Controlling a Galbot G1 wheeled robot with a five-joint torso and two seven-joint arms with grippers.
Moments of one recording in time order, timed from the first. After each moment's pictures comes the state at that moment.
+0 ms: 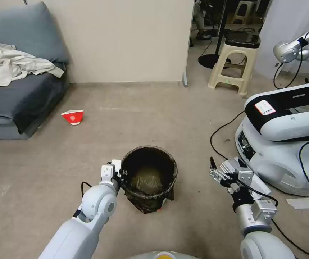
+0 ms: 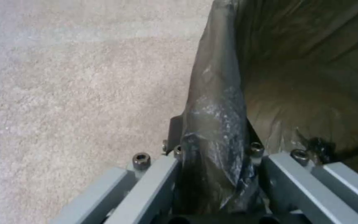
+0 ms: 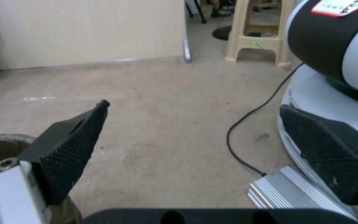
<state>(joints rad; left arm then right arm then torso) 1.24 -1.19 -0.23 -1.95 -0.59 0.73 -0.46 -1.70 1.54 0.57 2.23 0.11 -0.15 0.01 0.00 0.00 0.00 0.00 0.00</state>
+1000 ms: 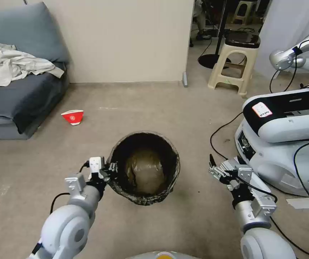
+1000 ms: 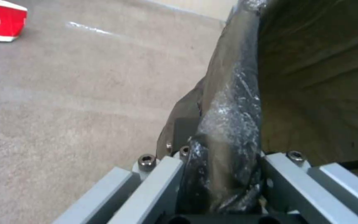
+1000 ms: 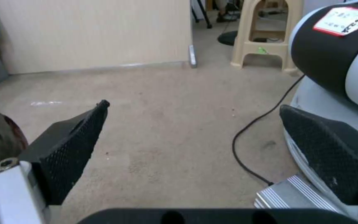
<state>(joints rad) 1.59 -1.18 -0.48 -2.32 -0.70 0.42 -0.30 -1.68 1.52 0.57 2.22 0.13 -0.15 0.01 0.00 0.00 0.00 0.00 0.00</state>
